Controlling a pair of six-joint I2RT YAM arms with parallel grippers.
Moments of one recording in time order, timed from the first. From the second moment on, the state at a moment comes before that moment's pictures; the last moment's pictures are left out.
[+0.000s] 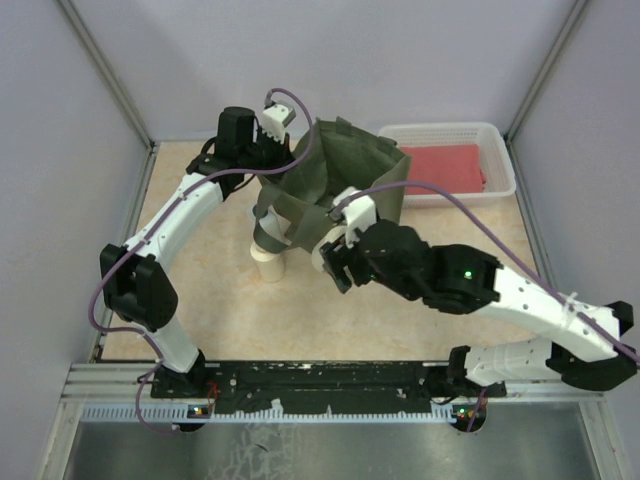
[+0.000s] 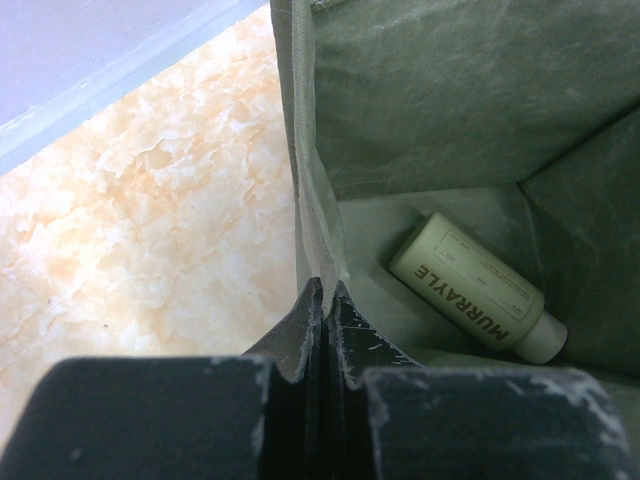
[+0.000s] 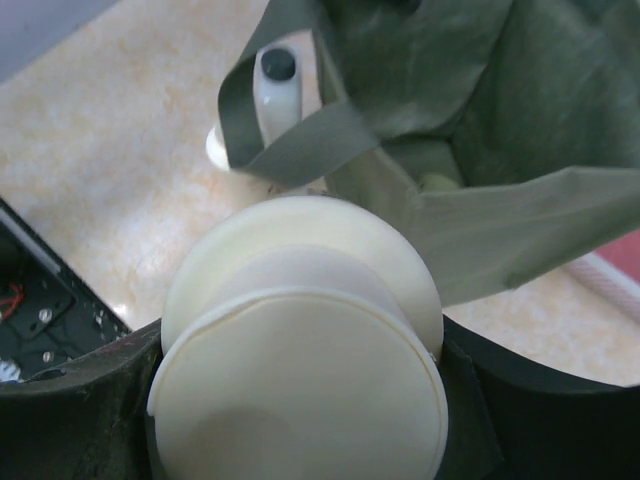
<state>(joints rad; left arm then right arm) -0.40 1.71 1.60 -0.35 0.31 0.10 1.25 1.08 1.44 -0.82 0.50 0.18</state>
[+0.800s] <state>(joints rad) -0.40 1.71 1.62 -0.39 0.34 0.08 0.67 1.55 1.80 -0.75 0.13 -0.04</state>
